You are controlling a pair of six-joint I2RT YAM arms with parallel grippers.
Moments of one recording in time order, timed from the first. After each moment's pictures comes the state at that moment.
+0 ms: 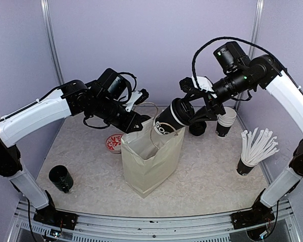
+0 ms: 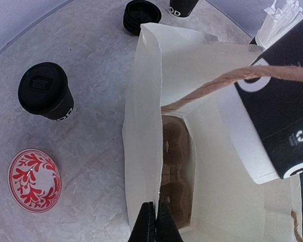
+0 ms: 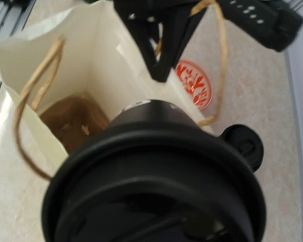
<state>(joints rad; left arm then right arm) -0.90 1.61 1.65 -0.87 0.06 -0.18 0.71 1.55 1.98 -1.23 -0.47 -0.94</state>
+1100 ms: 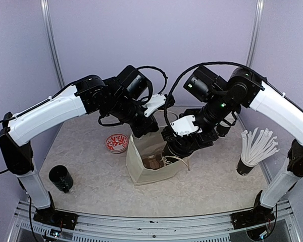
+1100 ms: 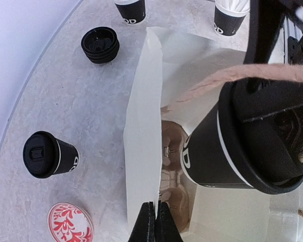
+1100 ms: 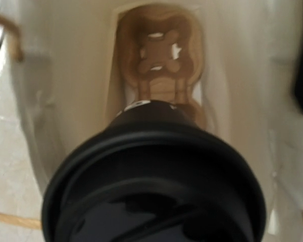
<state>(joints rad) -1.03 1.77 1.91 -0.97 -0.01 0.19 1.00 1.61 1.89 -1.36 -0.05 -0.99</state>
